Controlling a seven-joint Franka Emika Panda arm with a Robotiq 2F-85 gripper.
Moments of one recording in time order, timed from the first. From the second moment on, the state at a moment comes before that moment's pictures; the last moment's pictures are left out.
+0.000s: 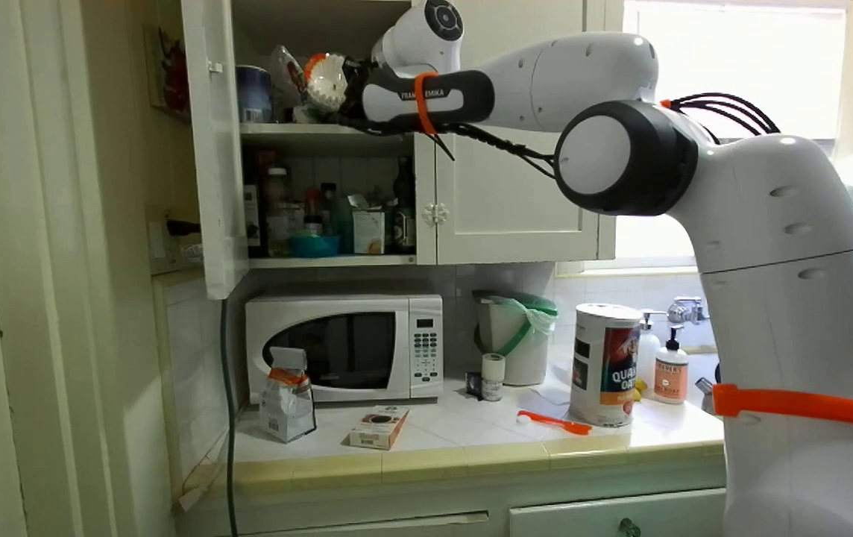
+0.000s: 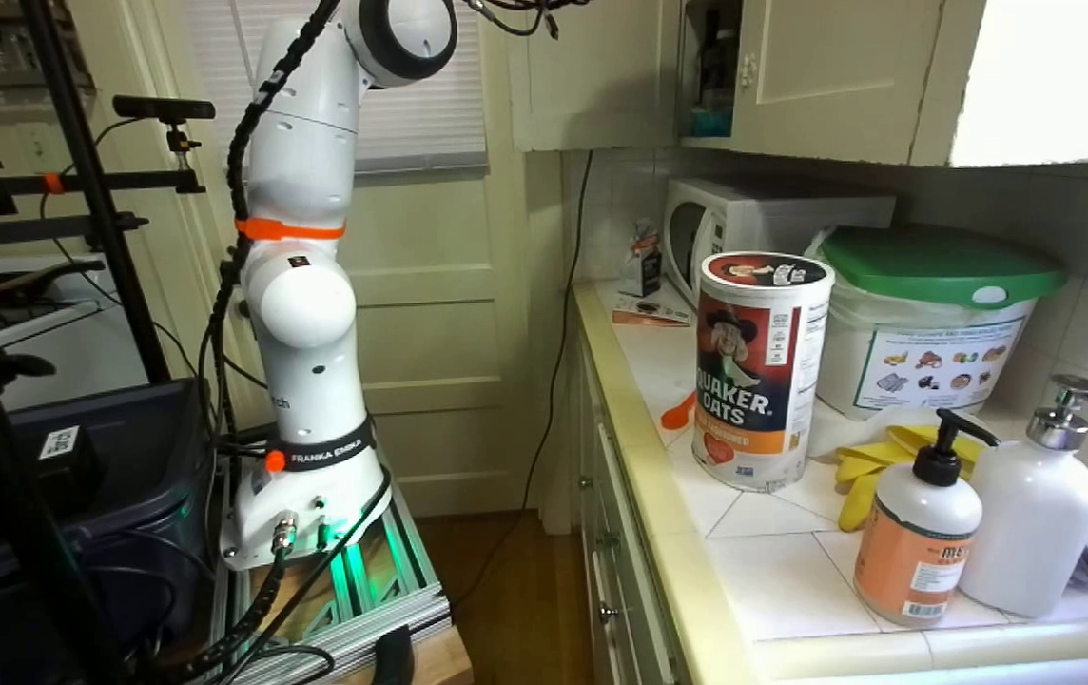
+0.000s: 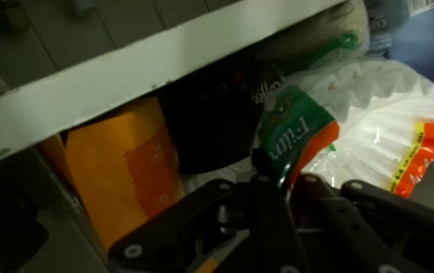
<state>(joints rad) 0.09 0.24 0.01 -1.08 -0.33 2.87 0.71</state>
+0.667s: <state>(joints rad) 0.16 0.32 -0.14 -1.00 -0.54 2.87 0.97</state>
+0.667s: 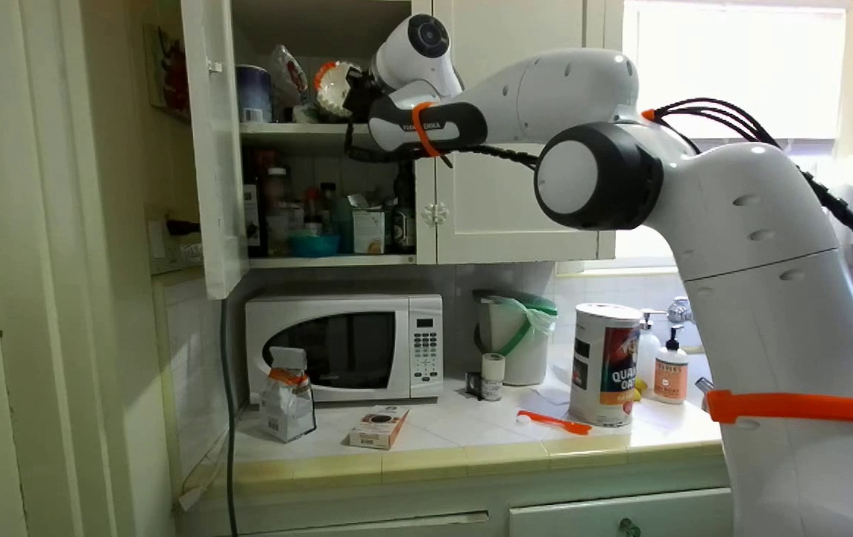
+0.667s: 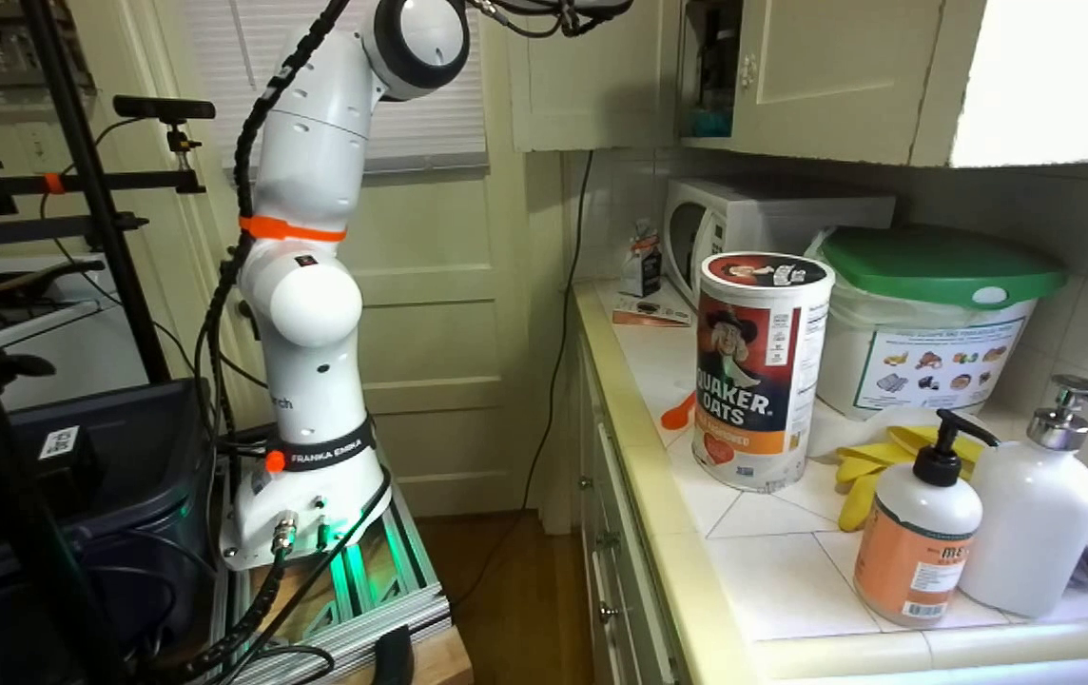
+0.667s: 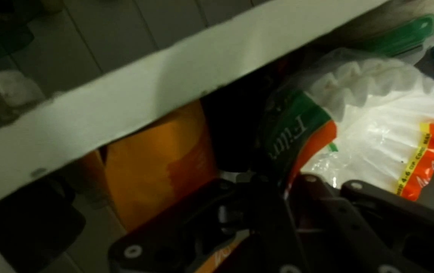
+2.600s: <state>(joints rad) 0.26 0.53 -0.36 -0.67 -0.58 3.28 1.14</state>
